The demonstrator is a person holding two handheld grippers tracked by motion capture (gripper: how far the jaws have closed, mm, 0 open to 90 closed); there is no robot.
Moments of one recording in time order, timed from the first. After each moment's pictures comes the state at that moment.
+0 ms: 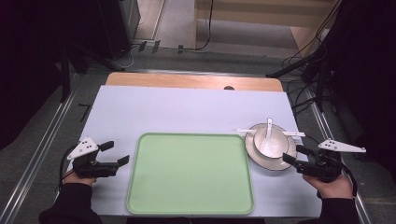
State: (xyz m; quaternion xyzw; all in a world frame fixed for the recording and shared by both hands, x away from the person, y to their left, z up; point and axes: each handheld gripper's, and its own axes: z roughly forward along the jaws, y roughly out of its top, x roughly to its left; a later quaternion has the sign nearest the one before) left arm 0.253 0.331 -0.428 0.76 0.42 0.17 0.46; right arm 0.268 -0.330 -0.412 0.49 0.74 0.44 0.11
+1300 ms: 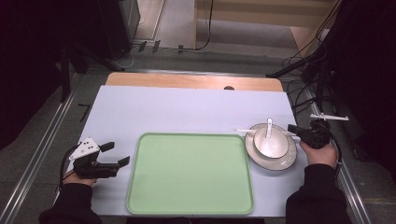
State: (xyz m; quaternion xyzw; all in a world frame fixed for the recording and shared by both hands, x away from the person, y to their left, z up) left arm 0.253 0.330 -0.430 0.77 0.42 0.17 0.45; right arm 0.376 -0.346 -0.440 0.59 0.70 0.38 0.11
